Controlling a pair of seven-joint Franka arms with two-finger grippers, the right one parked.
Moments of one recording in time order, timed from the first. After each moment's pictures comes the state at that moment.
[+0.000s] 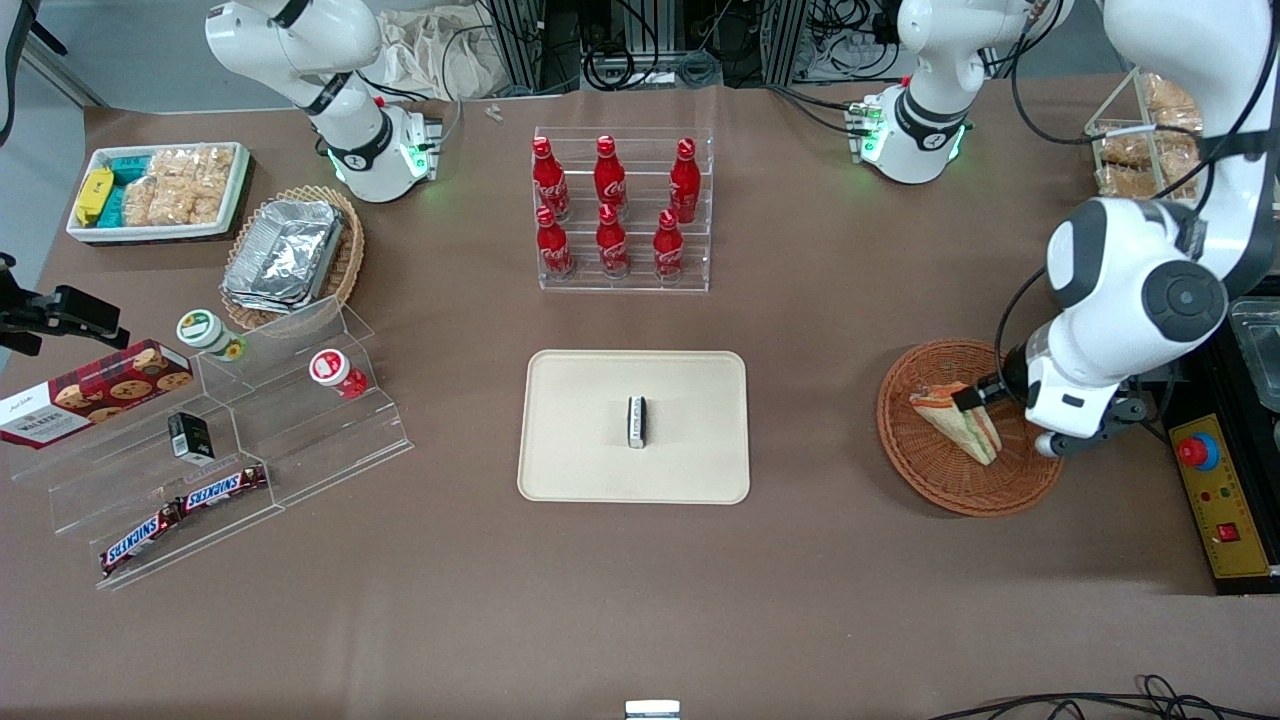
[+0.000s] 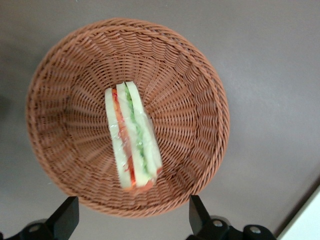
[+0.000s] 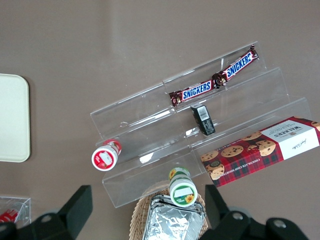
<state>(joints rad) 0.18 0.24 -0.27 -1.99 0.06 2.17 -0.59</state>
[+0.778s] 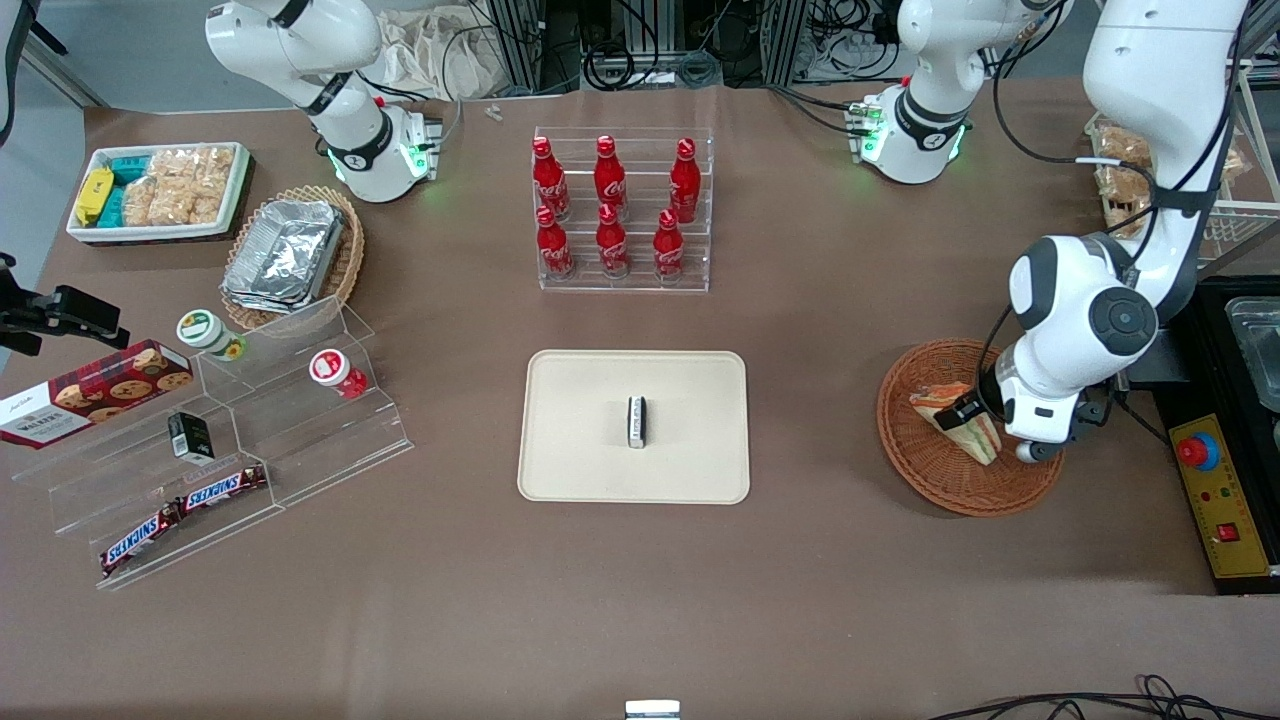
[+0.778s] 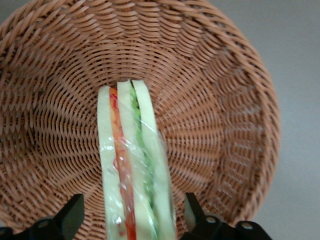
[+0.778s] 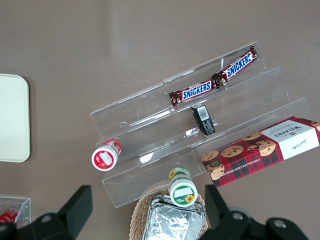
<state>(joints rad) 0.18 0.33 -0.23 -2.14 0.06 2.46 -0.66</state>
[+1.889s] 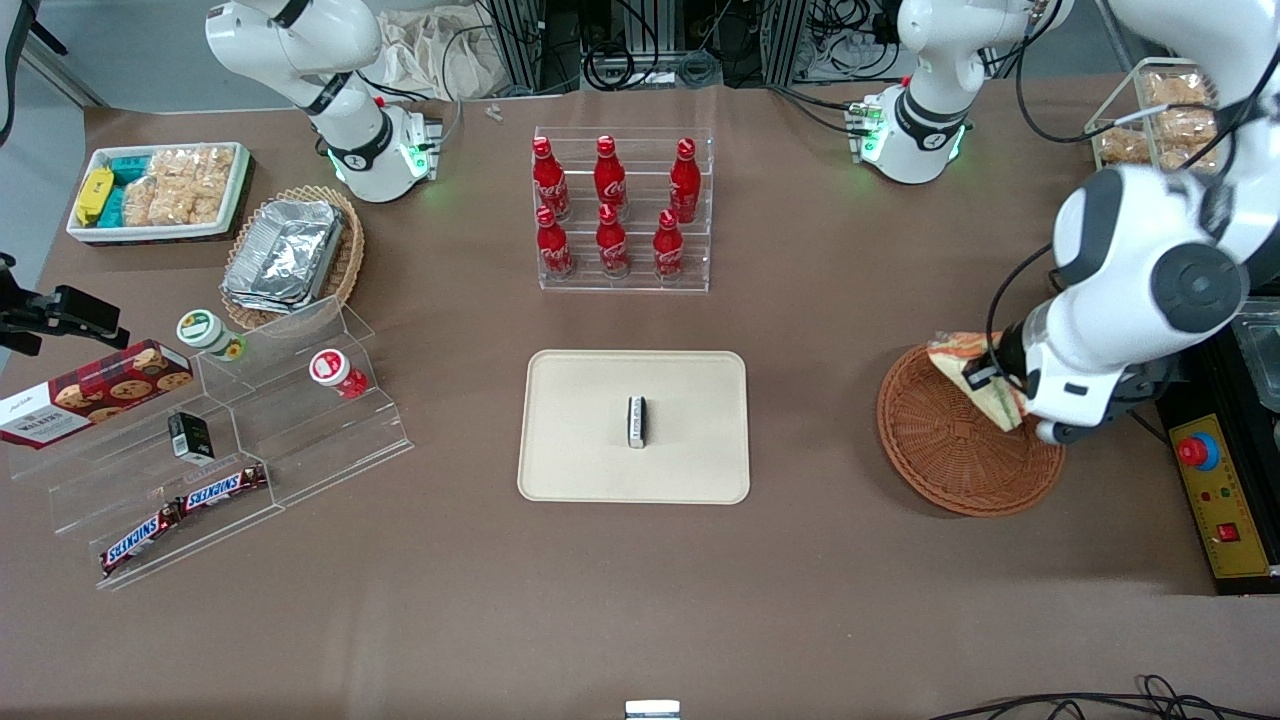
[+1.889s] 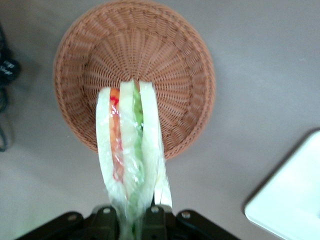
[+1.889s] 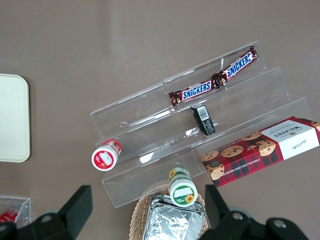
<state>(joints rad) 0.18 0.18 -0.37 -1.72 0.06 1.73 -0.68</state>
